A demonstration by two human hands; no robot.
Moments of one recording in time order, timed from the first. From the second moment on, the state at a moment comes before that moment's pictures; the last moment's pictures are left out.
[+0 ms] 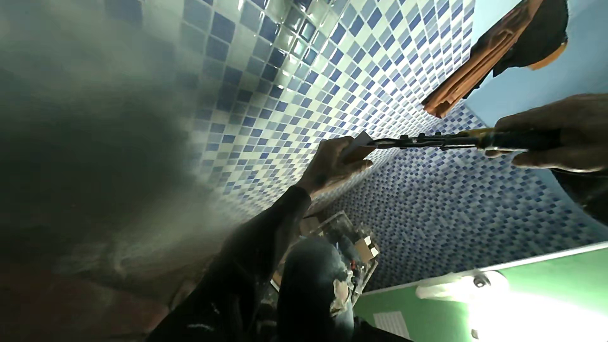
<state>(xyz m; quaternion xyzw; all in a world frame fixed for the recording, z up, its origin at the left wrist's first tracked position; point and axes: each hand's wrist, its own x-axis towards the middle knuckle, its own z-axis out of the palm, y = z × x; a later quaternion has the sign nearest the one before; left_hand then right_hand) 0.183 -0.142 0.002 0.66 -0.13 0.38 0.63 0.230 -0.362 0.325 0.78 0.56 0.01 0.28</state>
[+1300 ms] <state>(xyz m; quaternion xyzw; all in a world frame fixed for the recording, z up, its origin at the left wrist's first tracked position) 0.171 -0.148 0.005 0.68 -0.11 0.37 0.62 0.221 -0.346 0.310 0.78 0.55 0.02 0.28</state>
